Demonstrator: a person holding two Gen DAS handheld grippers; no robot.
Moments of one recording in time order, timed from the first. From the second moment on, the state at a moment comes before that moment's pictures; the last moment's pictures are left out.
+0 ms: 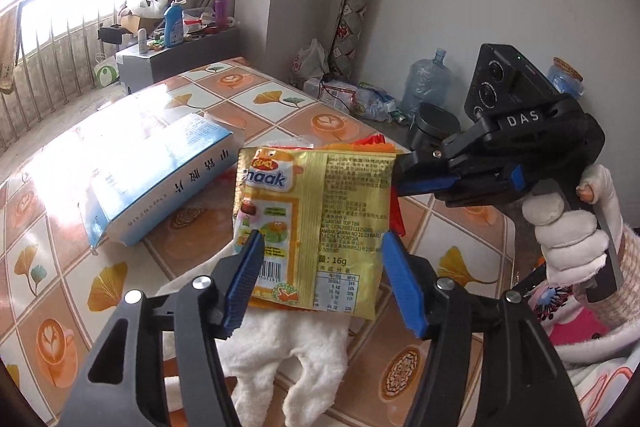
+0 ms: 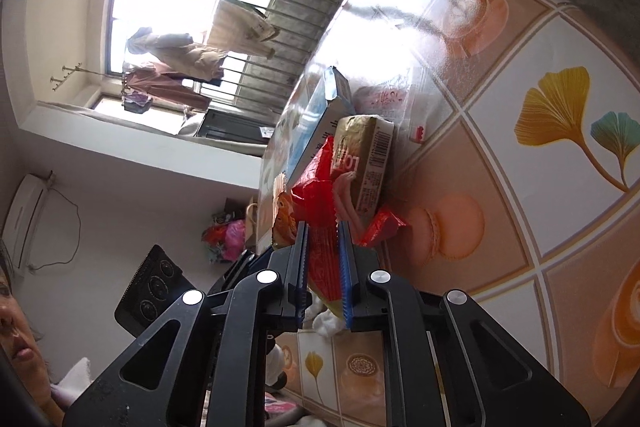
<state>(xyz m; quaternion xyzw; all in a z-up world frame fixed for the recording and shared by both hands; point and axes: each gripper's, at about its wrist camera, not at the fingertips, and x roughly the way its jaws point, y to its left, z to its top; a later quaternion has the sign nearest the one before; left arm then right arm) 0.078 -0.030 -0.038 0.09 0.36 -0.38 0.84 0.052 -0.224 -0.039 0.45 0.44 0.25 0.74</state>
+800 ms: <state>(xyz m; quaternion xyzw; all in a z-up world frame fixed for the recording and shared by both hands) 0.057 -0.011 -0.027 0.14 0.33 -0.30 0.88 0.050 -0.227 -0.028 0.46 0.41 0.25 0.75</state>
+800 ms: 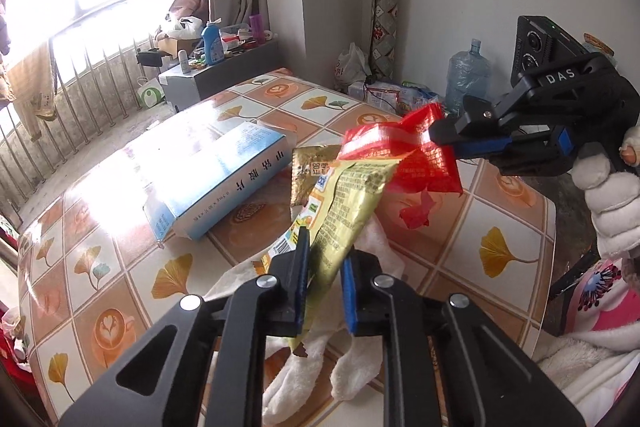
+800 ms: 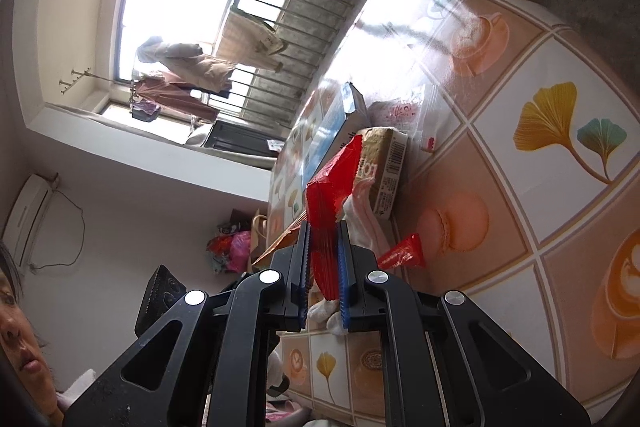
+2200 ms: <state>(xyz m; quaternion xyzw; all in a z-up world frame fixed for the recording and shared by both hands) 0.103 -0.443 -0.038 0.15 0.43 -0.59 0.66 -0.095 -0.499 -0.098 0.49 0.26 -0.28 0.78</state>
